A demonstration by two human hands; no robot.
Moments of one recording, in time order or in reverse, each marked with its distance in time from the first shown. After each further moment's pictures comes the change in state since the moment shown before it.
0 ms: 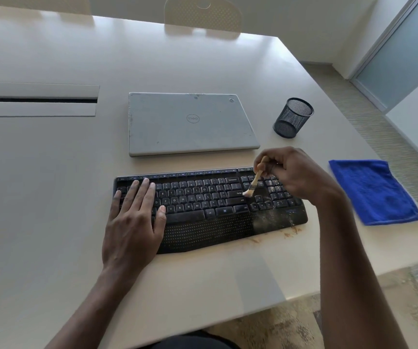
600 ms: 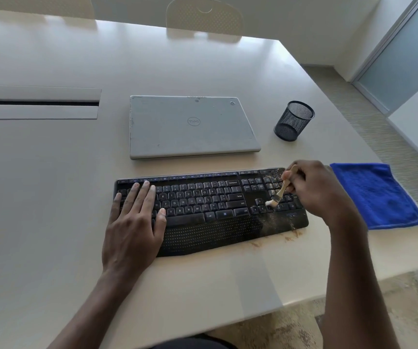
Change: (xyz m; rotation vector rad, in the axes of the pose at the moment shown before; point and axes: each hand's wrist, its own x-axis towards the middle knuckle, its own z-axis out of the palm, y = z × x) left_hand 0.000 0.002 -0.001 0.002 0.011 -0.007; right_hand -0.025 0.022 0.000 -0.105 0.255 0.284
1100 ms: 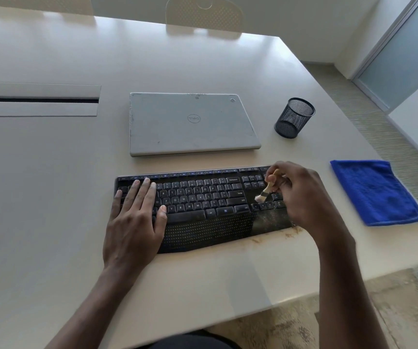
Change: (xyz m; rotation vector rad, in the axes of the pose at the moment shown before) left_hand -0.001 -0.001 0.001 0.000 -0.007 0.000; right_hand -0.028 -0.024 0.018 0.070 0.034 -0.199
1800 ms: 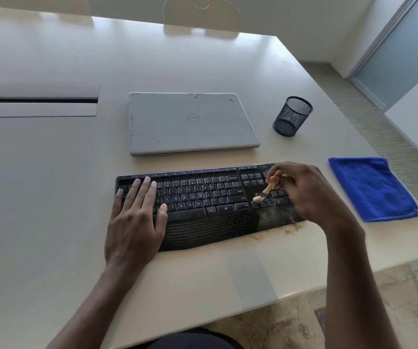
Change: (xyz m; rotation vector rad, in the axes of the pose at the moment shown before) left_hand 0.001 -0.002 0.000 -0.017 0.011 0.009; right_hand 0.004 0.014 -0.009 -0.021 -0.128 -0.027
